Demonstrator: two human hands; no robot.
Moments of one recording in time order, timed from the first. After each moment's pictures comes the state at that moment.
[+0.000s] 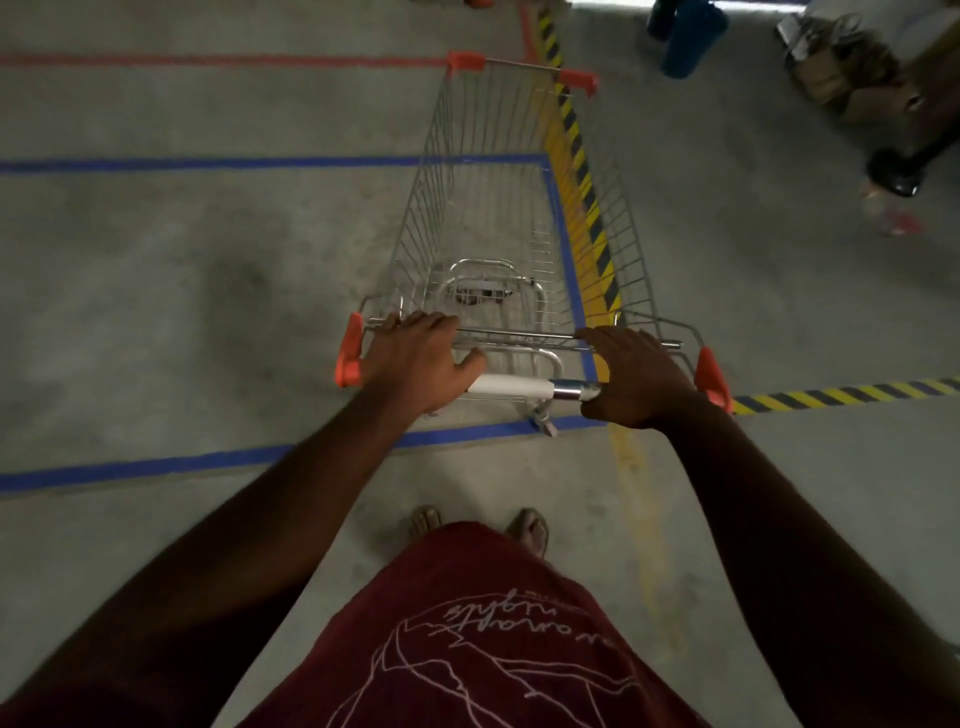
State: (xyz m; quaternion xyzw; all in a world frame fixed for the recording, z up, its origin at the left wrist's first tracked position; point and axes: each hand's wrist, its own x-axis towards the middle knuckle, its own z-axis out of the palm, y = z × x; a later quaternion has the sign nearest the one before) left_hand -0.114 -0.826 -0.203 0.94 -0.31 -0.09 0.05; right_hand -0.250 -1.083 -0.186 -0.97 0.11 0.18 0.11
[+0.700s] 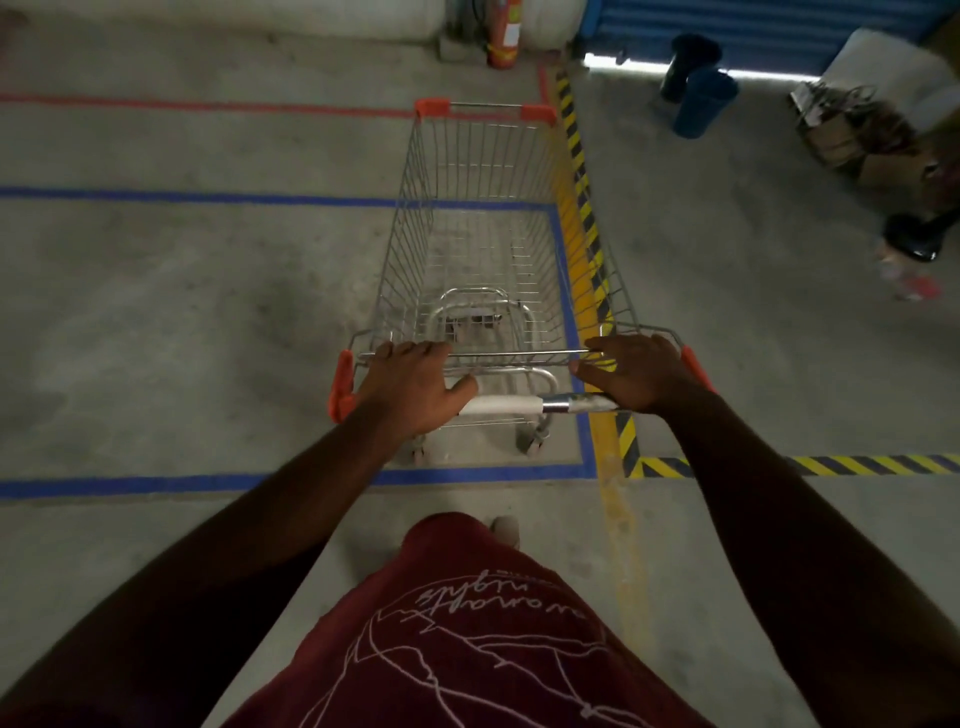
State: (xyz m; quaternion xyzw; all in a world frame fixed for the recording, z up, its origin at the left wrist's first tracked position) left_hand -0.116 -0.908 -0.197 0.95 -0.27 -0.15 0.06; right_hand -0.205 -1.214 -0.193 -0.95 0.18 0.23 0.13
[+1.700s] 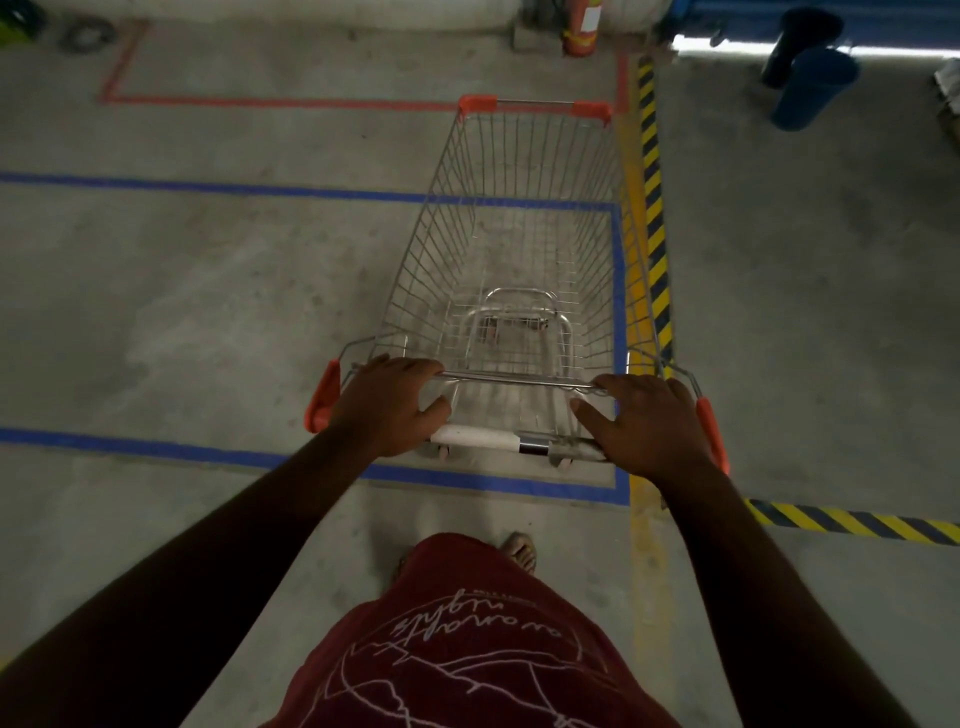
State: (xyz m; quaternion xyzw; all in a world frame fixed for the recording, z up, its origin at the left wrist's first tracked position) left_hand -0.102 -0.926 -0.196 0.96 -0.22 -0.16 0.07; right_hand -0.209 -1.224 -0.187 -0.98 0.11 0.12 0.11
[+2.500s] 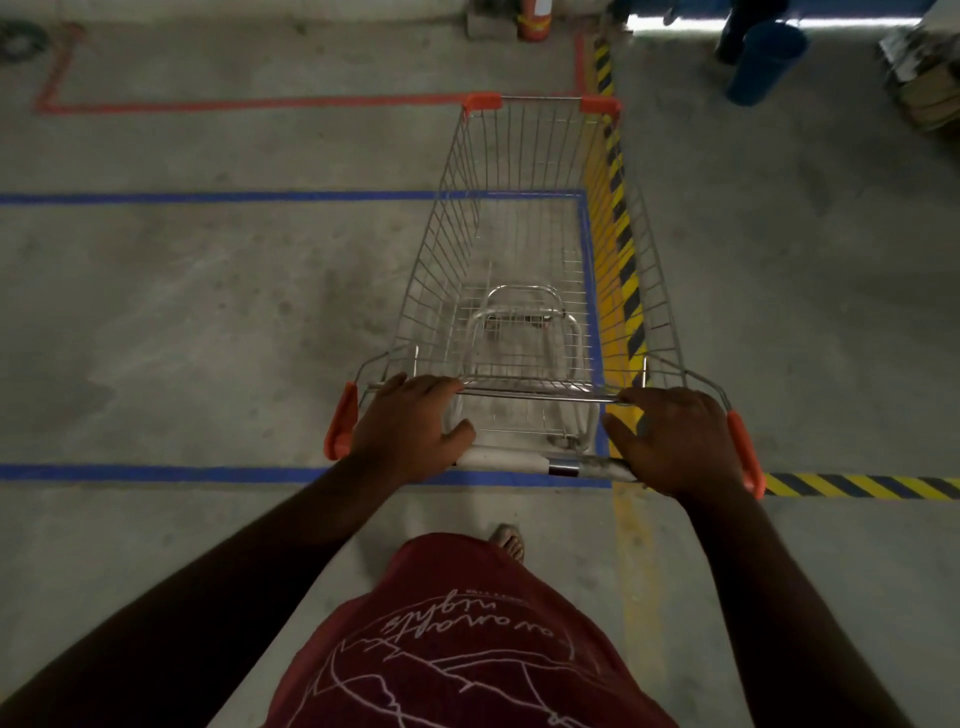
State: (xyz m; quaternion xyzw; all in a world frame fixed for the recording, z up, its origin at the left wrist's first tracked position) left_hand -0.134 -0.984 -0.205 0.94 -0.29 -0.16 0.11; right_hand -0.257 -1.277 -0.199 -0.98 0.17 0.06 0.10
